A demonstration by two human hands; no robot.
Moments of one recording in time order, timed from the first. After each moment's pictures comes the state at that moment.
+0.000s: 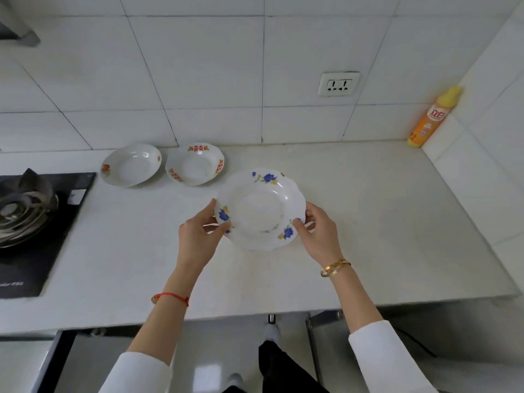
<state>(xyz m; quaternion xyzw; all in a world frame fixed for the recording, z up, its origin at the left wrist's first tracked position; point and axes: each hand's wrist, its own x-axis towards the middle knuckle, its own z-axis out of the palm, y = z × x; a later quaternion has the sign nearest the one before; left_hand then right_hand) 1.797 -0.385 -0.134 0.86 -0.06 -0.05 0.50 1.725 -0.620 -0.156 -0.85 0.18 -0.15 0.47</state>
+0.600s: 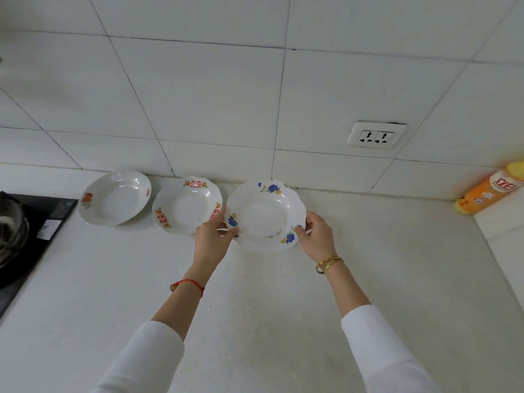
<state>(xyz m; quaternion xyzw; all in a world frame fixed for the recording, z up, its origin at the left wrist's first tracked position) 1.989 -0.495 -0.191 0.87 0.01 -0.06 0.50 1.952 -0.729 -0.210 -0.88 0.17 -0.04 0.45</state>
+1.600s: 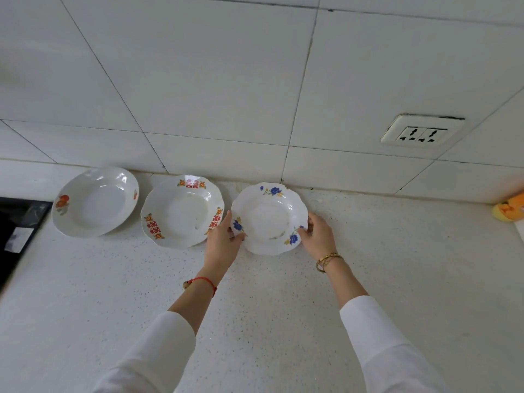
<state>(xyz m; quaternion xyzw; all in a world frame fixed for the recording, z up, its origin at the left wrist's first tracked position) 2.053 -0.513 -0.259 0.89 0.07 -0.16 0.43 2.027 -0.731 -0.281 -0.89 0.21 0.04 0.39</state>
